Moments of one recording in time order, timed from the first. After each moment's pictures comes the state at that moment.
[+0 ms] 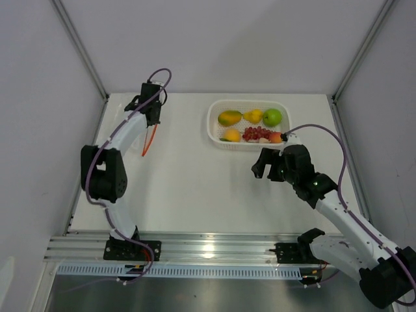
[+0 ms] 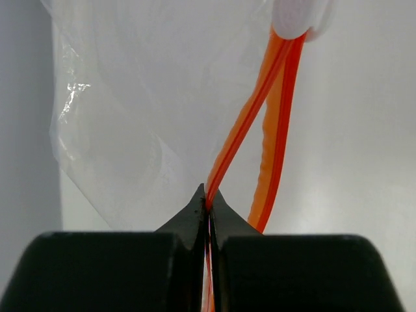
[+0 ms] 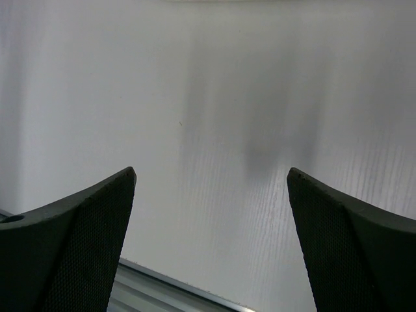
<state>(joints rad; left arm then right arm) -0.17 1.93 1.58 -0.47 -0.41 0.13 0.48 0.89 0.72 -0.41 0.03 0.51</state>
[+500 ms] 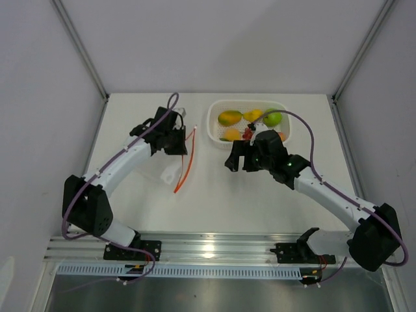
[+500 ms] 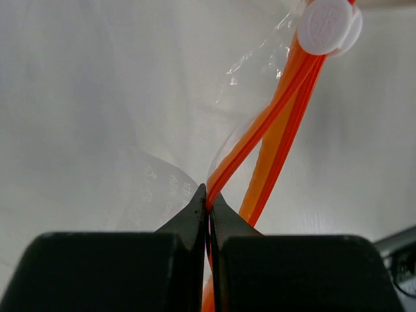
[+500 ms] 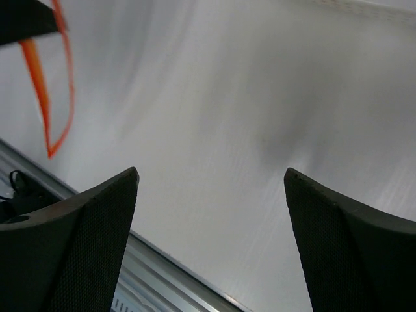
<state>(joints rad) -0.39 1.52 1.29 -0.67 0.08 -0.34 0.62 1.23 0.95 -0.36 -0.06 0.50</state>
